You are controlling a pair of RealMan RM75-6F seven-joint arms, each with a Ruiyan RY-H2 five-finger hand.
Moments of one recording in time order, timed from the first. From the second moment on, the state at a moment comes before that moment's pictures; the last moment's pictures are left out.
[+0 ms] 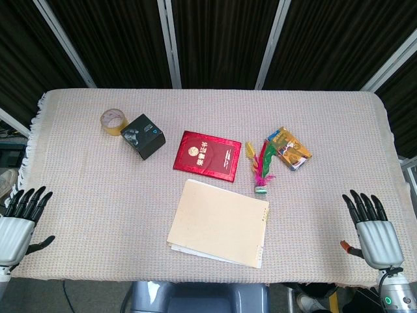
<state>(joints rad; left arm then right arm) -0.08 -1.22 0.04 -1.37 1.66 1.55 0.08 0.08 -1.12 0.02 -1.67 -1.54 1.46 -0.26</state>
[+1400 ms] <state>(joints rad) -0.14 -1.40 -0.03 -1.29 1.45 1.37 0.35 0.68 -1.37 0.07 -0.86 -1.77 1.03 0.35</state>
